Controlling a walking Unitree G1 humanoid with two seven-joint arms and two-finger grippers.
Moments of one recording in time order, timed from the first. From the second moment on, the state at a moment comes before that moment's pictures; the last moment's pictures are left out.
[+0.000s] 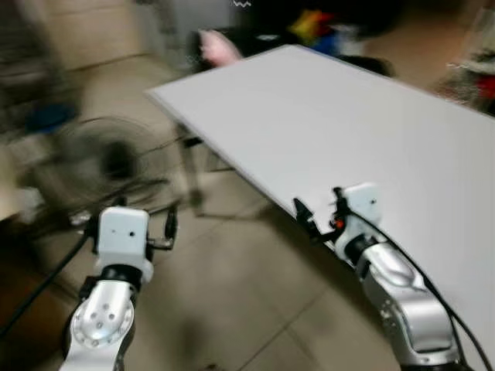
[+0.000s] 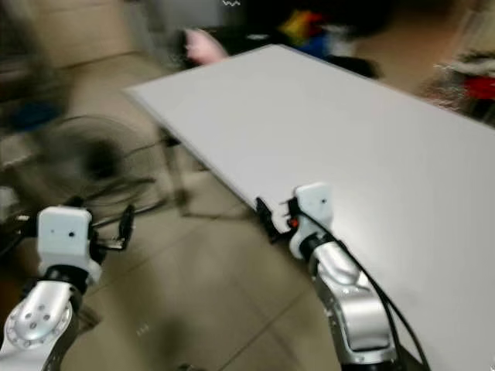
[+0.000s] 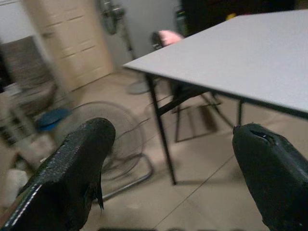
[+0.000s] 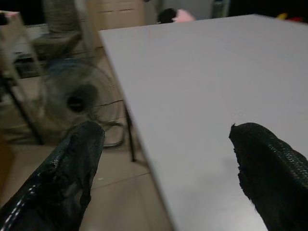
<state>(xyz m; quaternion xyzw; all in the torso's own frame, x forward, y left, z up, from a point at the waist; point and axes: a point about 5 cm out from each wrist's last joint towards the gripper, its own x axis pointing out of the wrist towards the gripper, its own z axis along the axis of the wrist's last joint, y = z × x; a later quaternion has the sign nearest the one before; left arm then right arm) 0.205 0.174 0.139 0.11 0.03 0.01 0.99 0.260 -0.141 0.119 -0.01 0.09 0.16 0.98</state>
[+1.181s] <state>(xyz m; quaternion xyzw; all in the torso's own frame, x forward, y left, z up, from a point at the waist) 0.203 0.183 0.152 0.09 0.02 0.04 1.00 0.266 -0.115 0.120 0.02 0.09 0.21 0.97</state>
